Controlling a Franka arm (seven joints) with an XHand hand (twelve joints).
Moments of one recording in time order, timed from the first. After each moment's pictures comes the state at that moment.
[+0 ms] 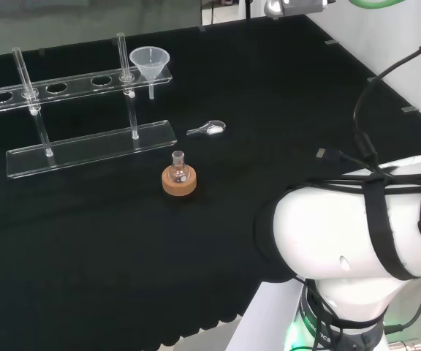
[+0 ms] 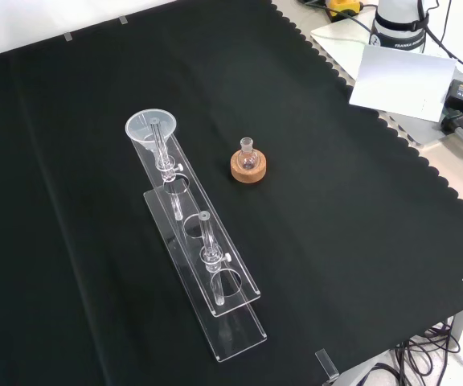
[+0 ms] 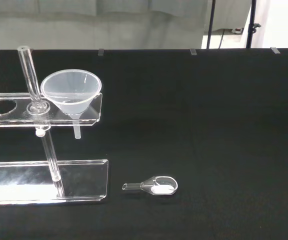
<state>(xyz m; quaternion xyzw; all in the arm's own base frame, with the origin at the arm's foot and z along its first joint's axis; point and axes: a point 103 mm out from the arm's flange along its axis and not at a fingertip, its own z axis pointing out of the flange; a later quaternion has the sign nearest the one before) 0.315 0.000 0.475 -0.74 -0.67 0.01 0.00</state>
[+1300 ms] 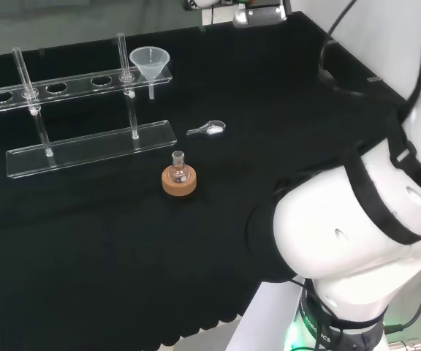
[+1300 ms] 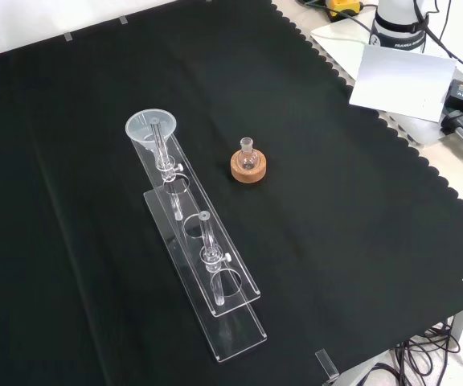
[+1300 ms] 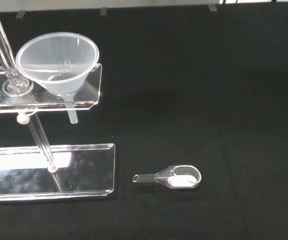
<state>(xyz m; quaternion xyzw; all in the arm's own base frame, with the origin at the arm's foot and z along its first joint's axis) 0.428 0.001 0.399 -0.73 -0.67 0.04 0.06</state>
